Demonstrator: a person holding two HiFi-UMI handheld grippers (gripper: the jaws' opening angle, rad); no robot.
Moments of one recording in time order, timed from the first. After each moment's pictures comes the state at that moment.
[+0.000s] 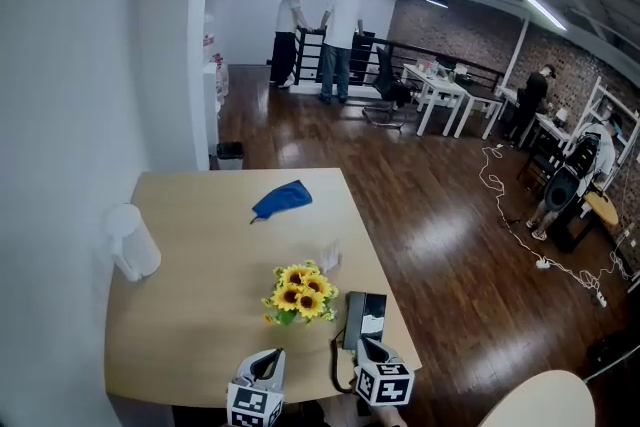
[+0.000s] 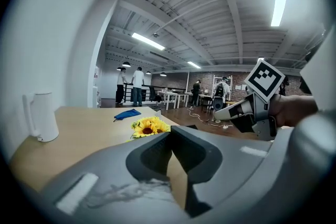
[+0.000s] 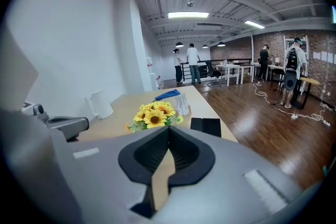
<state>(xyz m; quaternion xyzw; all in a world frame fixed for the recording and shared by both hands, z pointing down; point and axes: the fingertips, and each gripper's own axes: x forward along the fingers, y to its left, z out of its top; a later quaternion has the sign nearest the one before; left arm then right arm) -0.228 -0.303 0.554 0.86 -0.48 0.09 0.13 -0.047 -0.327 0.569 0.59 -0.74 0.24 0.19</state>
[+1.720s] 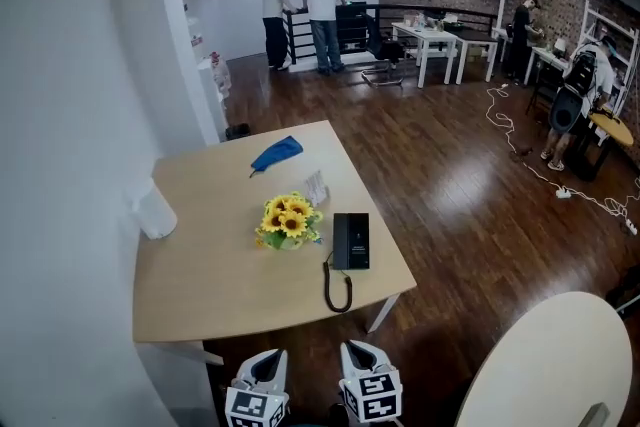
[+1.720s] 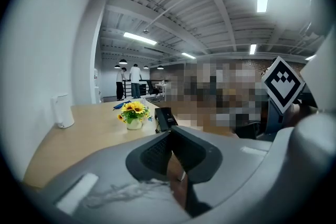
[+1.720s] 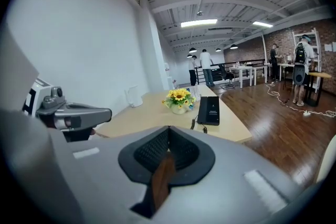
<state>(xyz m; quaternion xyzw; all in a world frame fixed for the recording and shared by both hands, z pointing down) -0.175 -0.077 0.542 0.85 -0.48 0.15 0.11 -0.046 -0.084 0.571 0.53 -0.80 0.22 0.16</state>
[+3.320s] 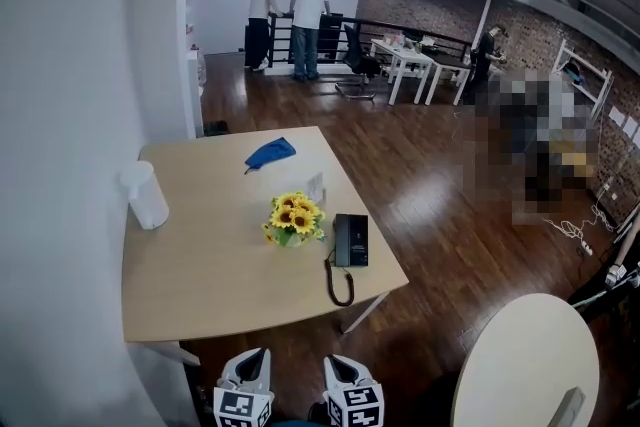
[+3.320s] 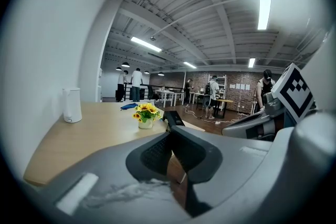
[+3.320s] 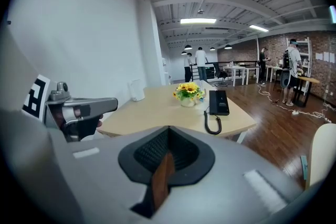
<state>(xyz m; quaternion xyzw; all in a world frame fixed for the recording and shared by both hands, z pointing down) -0.285 -0.059 0.543 0.86 -0.48 0.10 0.13 -0.154 -0.029 0.573 0.57 -0.77 0.23 0.19</state>
